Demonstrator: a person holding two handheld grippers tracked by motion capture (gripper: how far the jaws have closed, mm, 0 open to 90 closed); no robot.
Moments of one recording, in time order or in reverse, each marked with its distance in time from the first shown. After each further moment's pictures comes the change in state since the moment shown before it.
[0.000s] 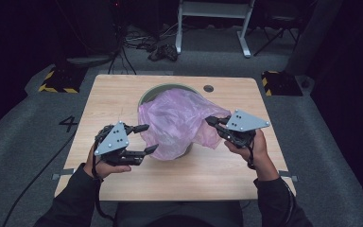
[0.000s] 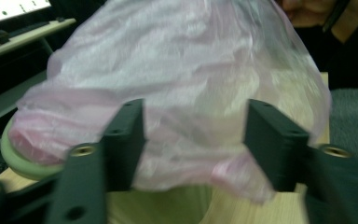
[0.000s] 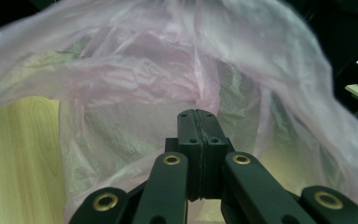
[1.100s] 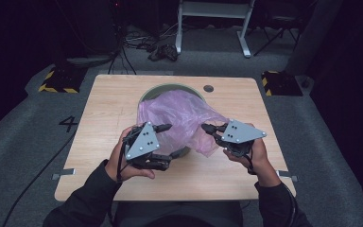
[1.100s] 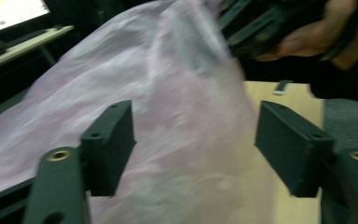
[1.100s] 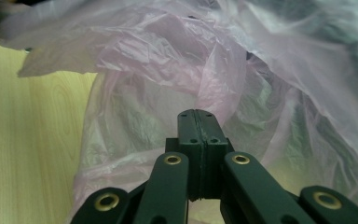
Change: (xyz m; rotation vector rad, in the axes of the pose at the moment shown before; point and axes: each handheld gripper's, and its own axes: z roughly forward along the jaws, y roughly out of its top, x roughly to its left) left arm -0.036 0.045 0.038 0.029 0.000 0.039; right arm 0.021 0.005 -0.007 0.024 0.032 -0.099
